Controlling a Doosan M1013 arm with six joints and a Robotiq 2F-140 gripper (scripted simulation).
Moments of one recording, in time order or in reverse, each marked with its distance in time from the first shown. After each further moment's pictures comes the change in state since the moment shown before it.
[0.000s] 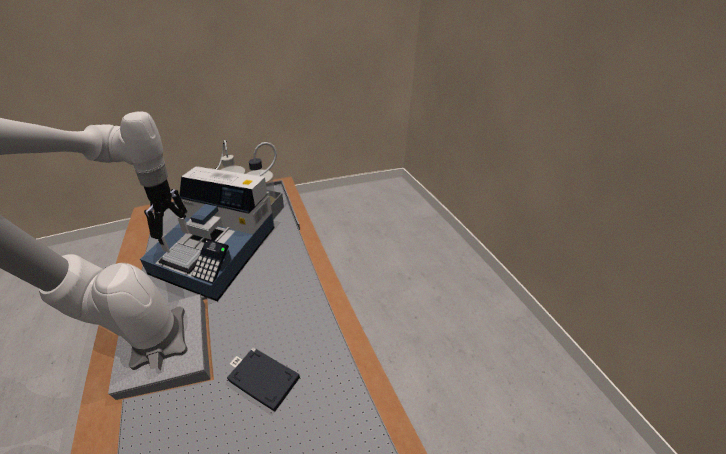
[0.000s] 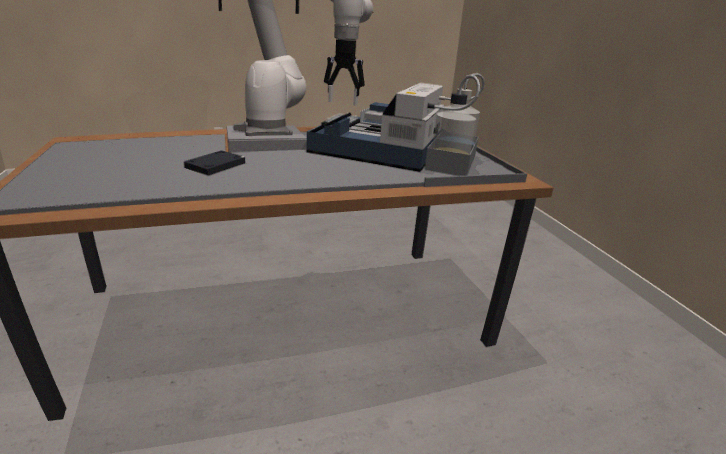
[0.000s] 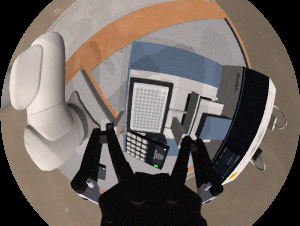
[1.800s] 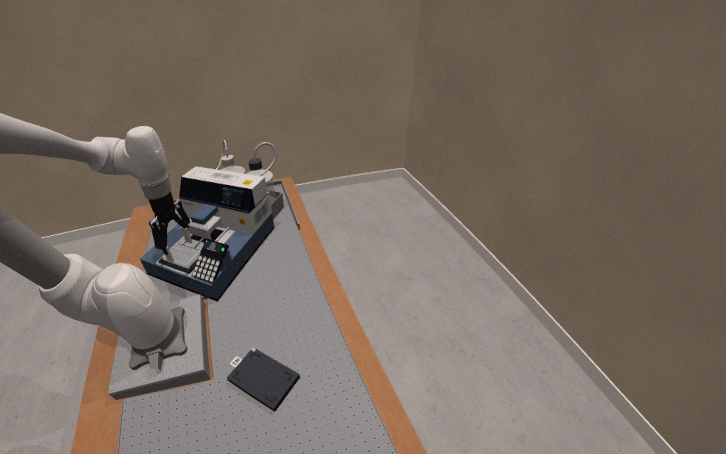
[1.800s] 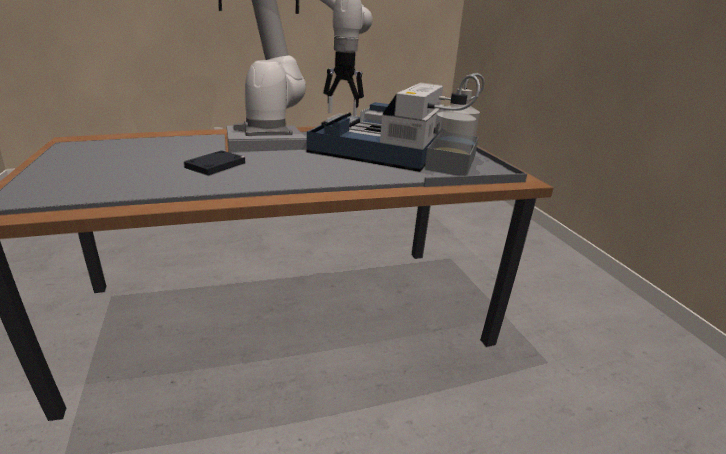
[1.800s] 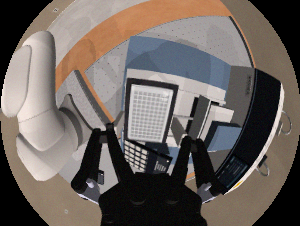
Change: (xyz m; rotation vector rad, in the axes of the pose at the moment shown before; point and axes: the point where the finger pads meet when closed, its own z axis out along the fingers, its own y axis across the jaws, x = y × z) arm 0.000 0.000 0.044 0.000 0.000 0.000
